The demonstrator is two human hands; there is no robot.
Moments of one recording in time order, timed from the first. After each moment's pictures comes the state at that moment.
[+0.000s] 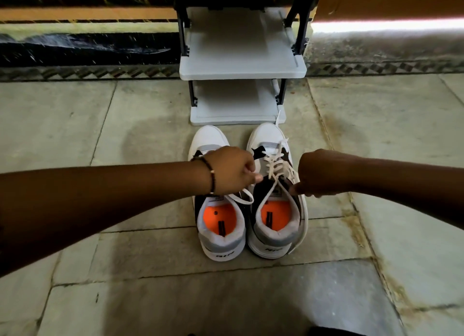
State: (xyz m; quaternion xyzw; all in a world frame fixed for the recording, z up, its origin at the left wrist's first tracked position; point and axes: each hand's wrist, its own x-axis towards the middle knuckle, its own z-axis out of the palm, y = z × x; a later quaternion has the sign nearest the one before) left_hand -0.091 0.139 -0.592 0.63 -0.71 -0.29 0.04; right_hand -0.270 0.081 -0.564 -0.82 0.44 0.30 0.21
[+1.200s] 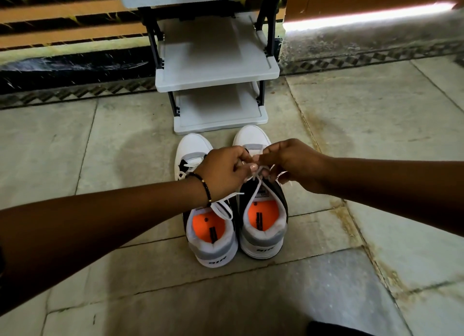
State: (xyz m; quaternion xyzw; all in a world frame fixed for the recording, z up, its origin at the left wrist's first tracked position) left_hand -0.110 0.137 -0.604 0.62 -0.65 -0.35 0.25; right_hand -0.268 0.086 -0.582 -0.57 0.51 -0.11 0.63
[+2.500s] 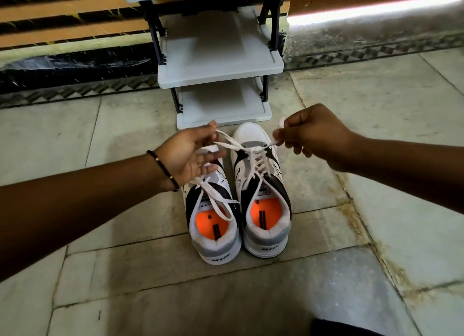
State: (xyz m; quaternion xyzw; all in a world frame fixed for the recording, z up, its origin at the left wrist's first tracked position) left_hand -0.065 0.137 -0.572 0.59 -0.29 -0.64 0.39; right_hand -0.281 0.072 -0.556 -0.67 0.53 -0.20 0.48
